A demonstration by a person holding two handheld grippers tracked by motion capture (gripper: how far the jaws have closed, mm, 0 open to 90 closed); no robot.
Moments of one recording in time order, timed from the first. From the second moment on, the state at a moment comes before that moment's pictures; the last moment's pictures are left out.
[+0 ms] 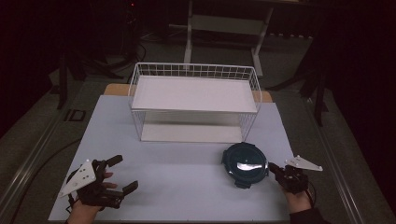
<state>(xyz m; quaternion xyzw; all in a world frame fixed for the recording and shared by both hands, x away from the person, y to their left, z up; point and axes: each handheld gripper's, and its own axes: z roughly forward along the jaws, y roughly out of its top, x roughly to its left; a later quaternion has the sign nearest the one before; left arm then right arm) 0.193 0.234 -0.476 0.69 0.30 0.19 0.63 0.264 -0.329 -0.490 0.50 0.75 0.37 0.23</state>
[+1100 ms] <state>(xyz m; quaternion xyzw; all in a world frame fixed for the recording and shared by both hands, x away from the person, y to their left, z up) 0.195 0.232 -0.478 0.70 0.30 0.18 0.63 0.277 -0.295 -0.492 0.48 0.77 0.37 0.20</state>
